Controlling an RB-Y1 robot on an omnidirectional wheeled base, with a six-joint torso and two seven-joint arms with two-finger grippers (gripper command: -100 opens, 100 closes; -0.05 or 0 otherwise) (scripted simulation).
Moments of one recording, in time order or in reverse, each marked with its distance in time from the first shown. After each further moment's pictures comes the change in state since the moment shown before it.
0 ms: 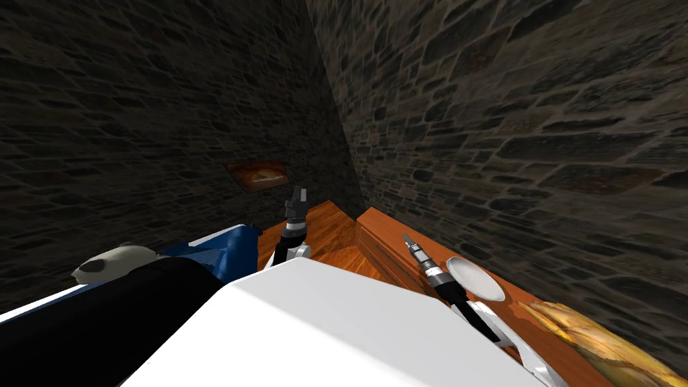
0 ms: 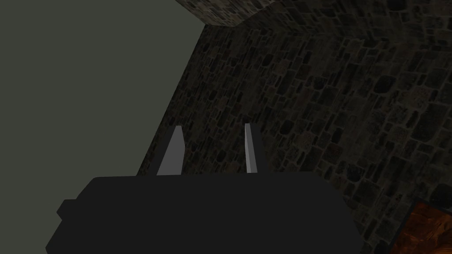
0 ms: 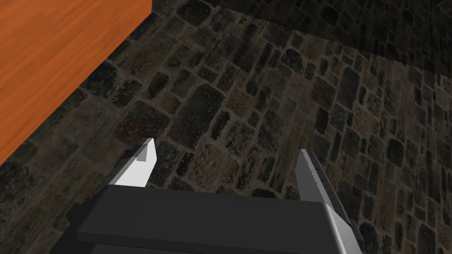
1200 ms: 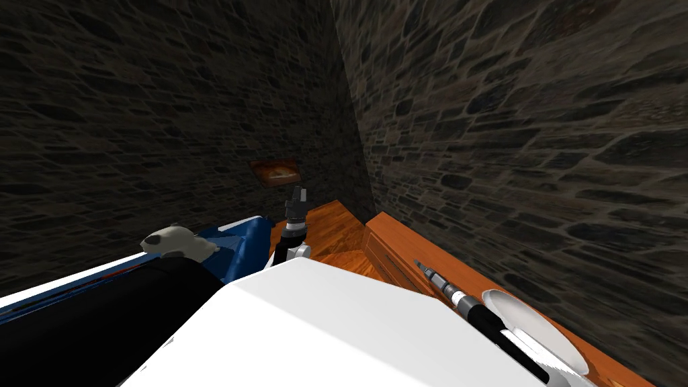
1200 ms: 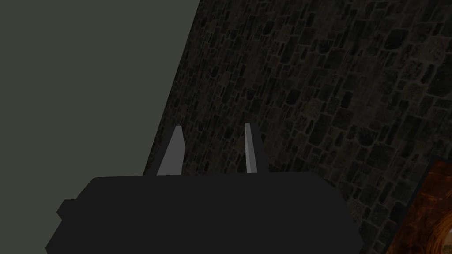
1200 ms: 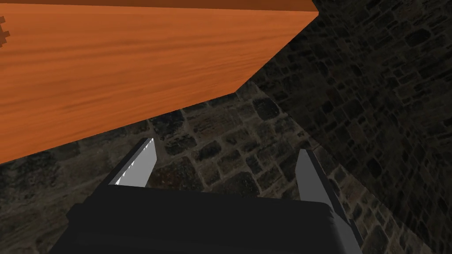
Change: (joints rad) left arm 0.000 0.000 0.000 0.000 0.000 0.000 0.000; right arm -0.030 -0.231 0.156 0.298 0.099 0.048 0.115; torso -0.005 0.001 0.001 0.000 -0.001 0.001
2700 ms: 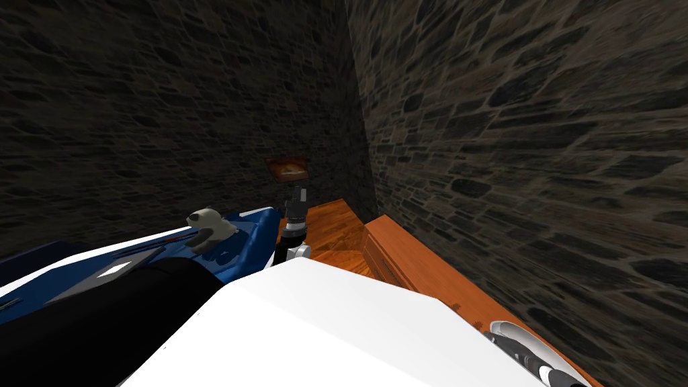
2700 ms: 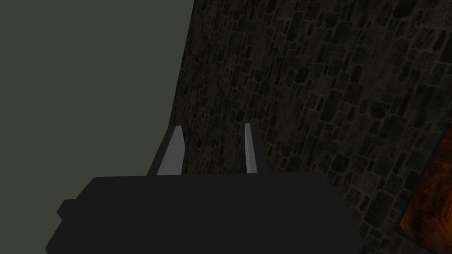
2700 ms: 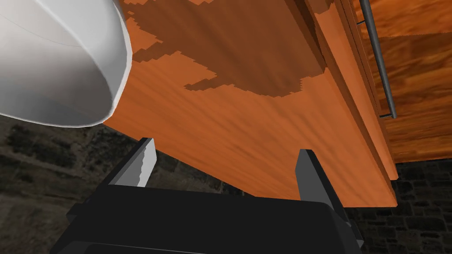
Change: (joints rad) left arm 0.000 0.000 0.000 0.000 0.000 0.000 0.000; right arm 0.000 -0.228 0.248 0.326 0.108 0.043 0.227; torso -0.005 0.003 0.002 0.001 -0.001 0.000
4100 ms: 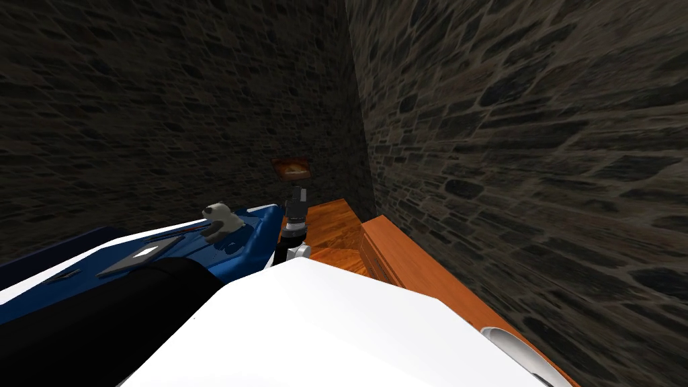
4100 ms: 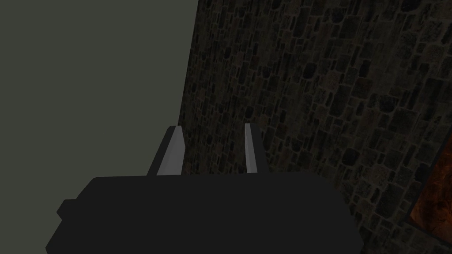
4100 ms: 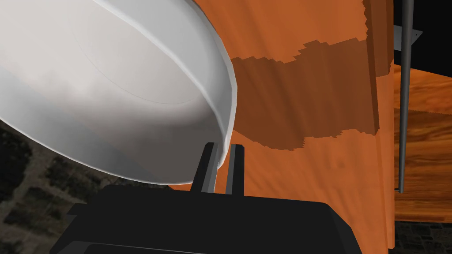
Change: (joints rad) left arm 0.000 0.000 0.000 0.000 0.000 0.000 0.000; right arm 0.003 0.032 0.092 0.092 0.039 0.040 0.093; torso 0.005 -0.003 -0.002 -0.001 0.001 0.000
